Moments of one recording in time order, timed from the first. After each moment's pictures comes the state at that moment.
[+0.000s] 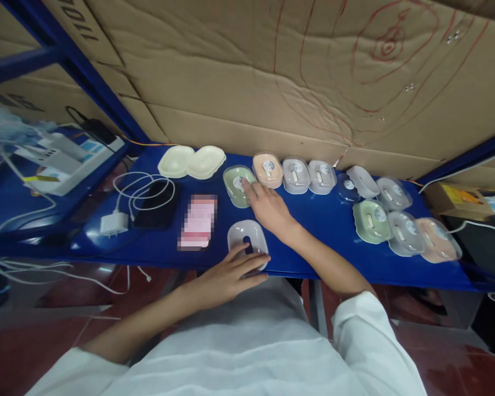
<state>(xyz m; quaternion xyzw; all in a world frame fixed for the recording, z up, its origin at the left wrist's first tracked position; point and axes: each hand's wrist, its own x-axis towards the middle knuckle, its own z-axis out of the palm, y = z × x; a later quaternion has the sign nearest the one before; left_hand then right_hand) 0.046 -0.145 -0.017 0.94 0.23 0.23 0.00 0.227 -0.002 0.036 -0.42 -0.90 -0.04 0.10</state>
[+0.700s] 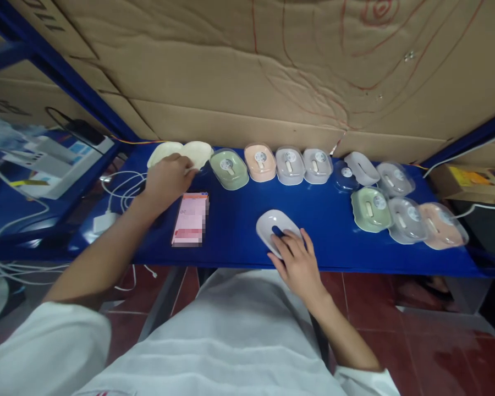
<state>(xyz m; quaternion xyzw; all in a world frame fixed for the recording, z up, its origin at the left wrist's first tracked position) -0.043 0.031 0.047 0.71 0.70 0.09 -0.03 0.318 -0.147 -0.028 -0.47 -0.85 -0.03 0.24</state>
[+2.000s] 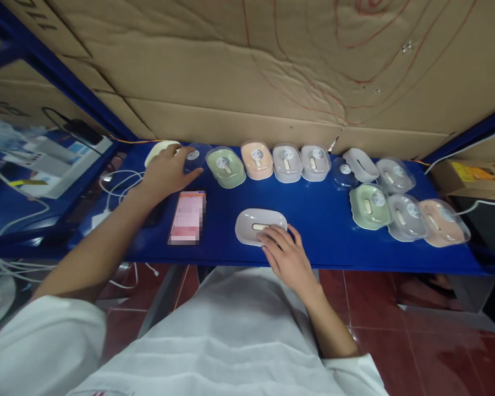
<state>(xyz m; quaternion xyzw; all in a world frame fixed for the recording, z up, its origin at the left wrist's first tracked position) -0.053 0.051 0.030 0.75 0.65 0.15 -0.03 0.312 -0.136 -0.029 -0.44 -0.87 0.04 0.24</state>
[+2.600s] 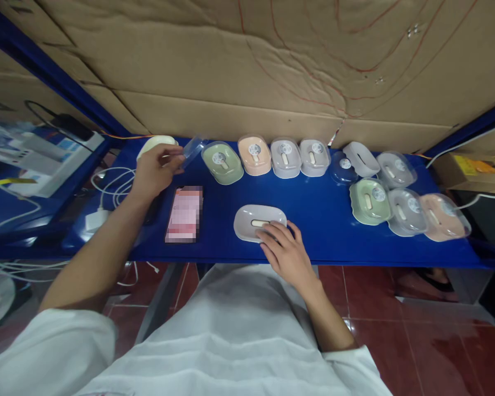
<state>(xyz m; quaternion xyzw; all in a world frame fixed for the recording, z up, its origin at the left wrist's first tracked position) -0.079 0.066 -0.008 0.63 0.58 0.47 0.20 0.314 -0.135 -0.029 -0.44 -0.86 0.05 0.24</state>
